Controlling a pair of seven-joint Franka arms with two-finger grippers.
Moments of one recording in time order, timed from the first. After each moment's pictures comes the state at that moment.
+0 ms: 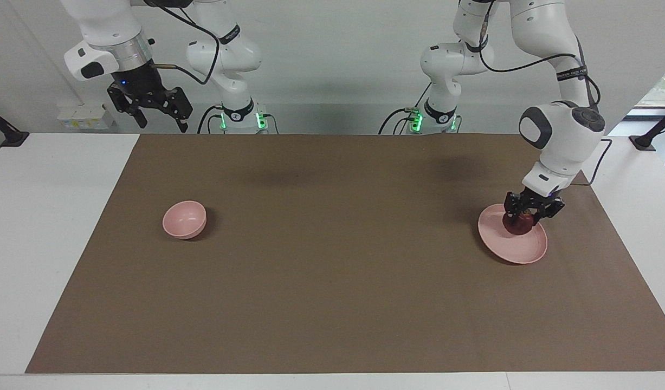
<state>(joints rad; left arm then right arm) 0.04 0.08 0.07 -2.17 -0.07 2.44 0.37 0.03 -0.09 -0.04 -1.59 -0.01 1.51 0.15</state>
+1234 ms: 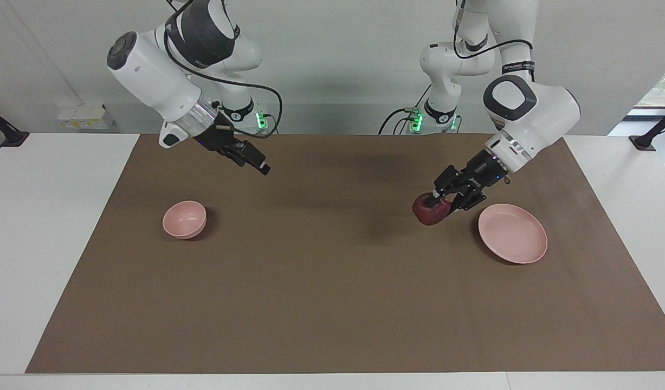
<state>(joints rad) -0.10 0.03 -0.12 -2.03 -1.03 2.28 0.38 0.17 0.06 -0.03 -1.79 0.56 1.86 0.70</state>
